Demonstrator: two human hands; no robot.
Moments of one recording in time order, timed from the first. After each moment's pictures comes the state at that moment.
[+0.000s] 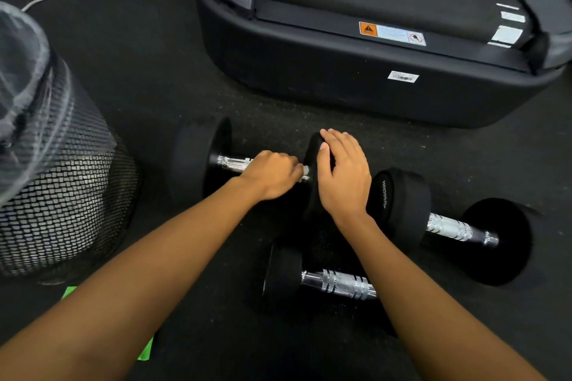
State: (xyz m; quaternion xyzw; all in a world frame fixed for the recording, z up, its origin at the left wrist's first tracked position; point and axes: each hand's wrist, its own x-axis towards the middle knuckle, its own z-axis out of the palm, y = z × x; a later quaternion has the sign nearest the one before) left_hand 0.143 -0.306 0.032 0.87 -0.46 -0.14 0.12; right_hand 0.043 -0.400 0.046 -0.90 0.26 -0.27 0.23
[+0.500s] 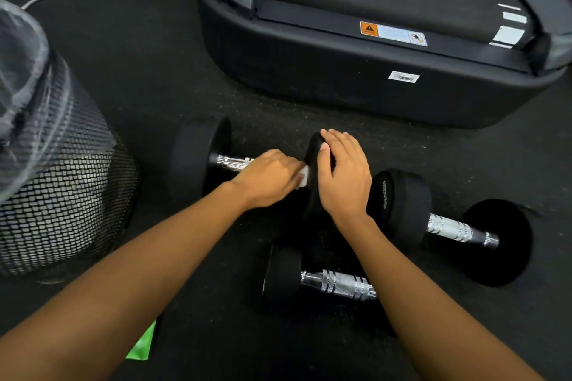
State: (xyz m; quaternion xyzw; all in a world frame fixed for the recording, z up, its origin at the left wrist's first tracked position) left_hand 0.143 -0.290 0.025 0.80 -0.58 -0.04 0.15; right_hand 0.042 -0.400 0.046 -0.90 0.26 -0.27 0.23
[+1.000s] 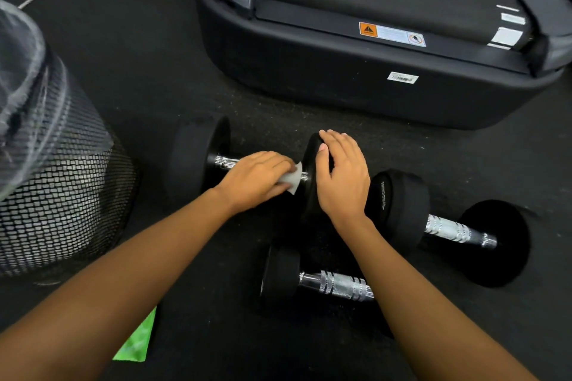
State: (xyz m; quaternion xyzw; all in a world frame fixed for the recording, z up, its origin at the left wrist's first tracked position) left_hand 0.148 -0.271 0.020 0.79 -0.59 0.05 0.16; right_hand 0.041 -0.400 0.046 -0.90 0.26 -0.26 0.23
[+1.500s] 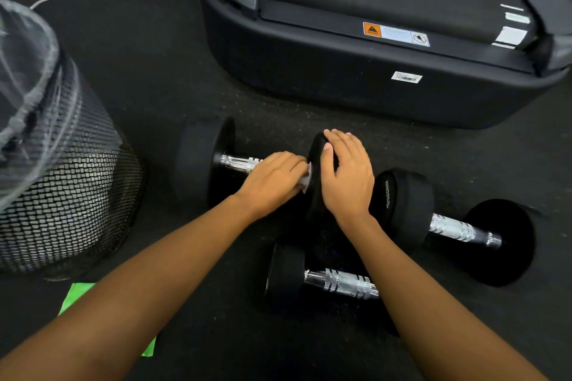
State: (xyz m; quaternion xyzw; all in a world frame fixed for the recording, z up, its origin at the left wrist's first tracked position) left_hand 0.127 -0.284 0.022 0.80 -0.58 0.07 0.17; right_hand 0.040 -0.399 0.049 -0.90 0.26 -0.26 0.24
